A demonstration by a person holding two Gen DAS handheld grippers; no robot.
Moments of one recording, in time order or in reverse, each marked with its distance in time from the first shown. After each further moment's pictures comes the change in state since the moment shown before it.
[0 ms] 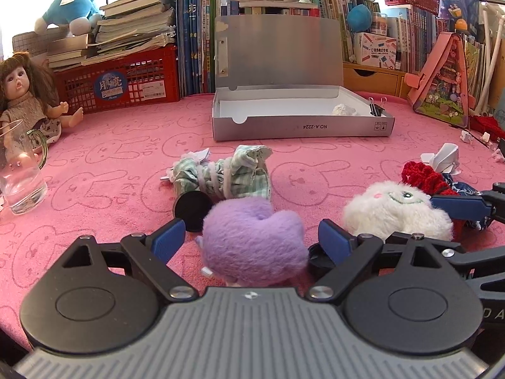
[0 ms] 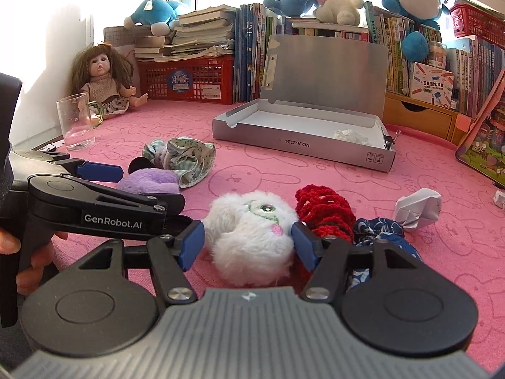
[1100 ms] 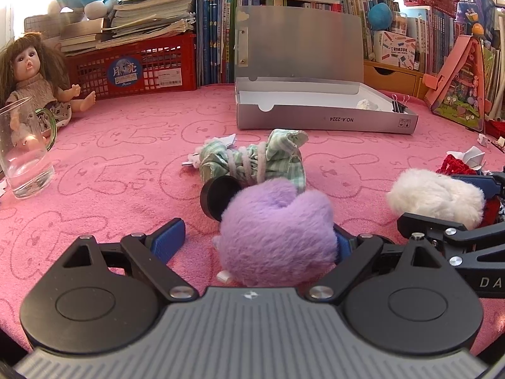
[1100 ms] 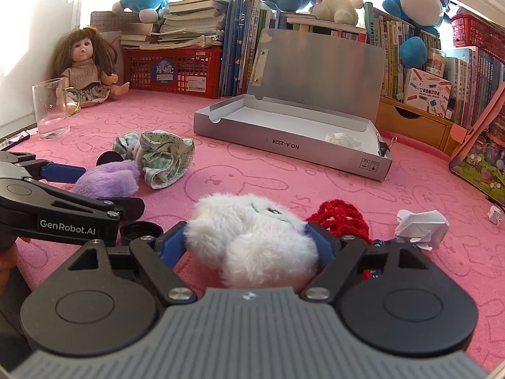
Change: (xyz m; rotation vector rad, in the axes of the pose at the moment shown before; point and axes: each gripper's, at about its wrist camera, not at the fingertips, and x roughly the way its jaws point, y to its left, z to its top) left arm 0.017 0.024 -0.010 -0.041 0.006 0.028; right arm 0.031 -0.003 0.006 -0.041 0.014 -0.074
